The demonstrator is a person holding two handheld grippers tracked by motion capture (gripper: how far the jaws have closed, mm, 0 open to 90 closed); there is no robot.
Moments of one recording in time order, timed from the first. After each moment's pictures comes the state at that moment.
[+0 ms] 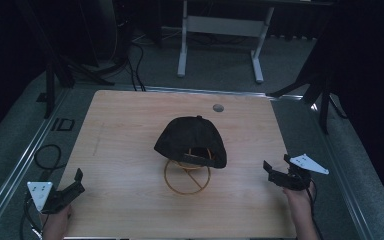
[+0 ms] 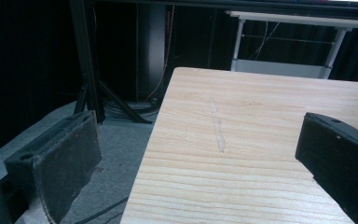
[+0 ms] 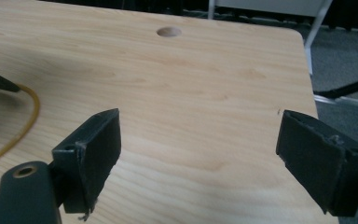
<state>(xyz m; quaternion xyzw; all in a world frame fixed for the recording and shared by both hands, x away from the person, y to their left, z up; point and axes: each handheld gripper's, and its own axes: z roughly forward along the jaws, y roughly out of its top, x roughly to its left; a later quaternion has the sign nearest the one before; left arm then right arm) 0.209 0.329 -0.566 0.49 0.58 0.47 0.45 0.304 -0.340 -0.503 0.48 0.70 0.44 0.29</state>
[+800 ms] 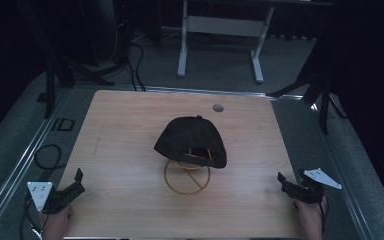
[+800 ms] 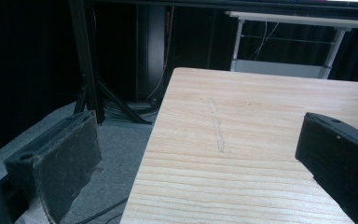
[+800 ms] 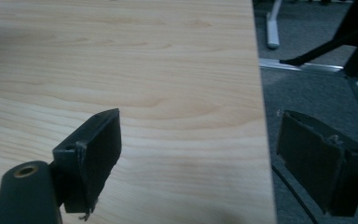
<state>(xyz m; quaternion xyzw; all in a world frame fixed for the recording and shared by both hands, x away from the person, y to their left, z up) 0.209 0.329 -0.566 0.49 0.58 0.47 0.45 0.282 -0.386 -0.537 0.54 0.67 0.40 0.30</state>
